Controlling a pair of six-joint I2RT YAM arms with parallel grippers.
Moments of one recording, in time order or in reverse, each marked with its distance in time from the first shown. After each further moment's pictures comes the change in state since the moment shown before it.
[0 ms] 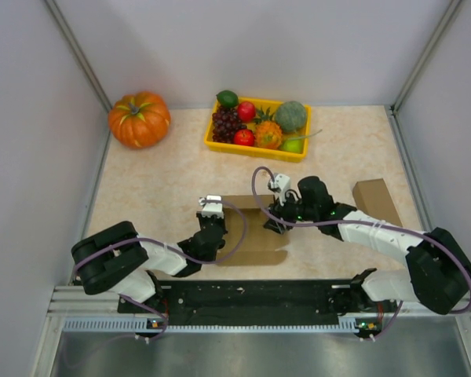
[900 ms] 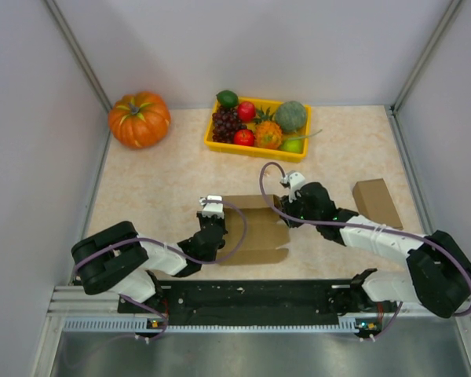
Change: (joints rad) left arm 0.000 0.000 0.001 -0.001 0.008 0.011; right arm 0.002 -0.042 -0.093 0.021 0.435 0.142
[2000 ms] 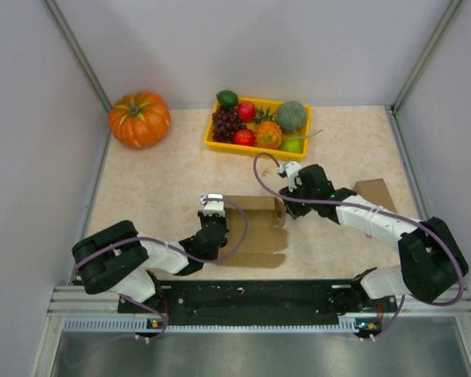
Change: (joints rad) left arm 0.000 0.004 0.028 -0.045 -0.024 -0.030; right arm -0.109 0.116 0.226 -0.337 -0.004 -0.155
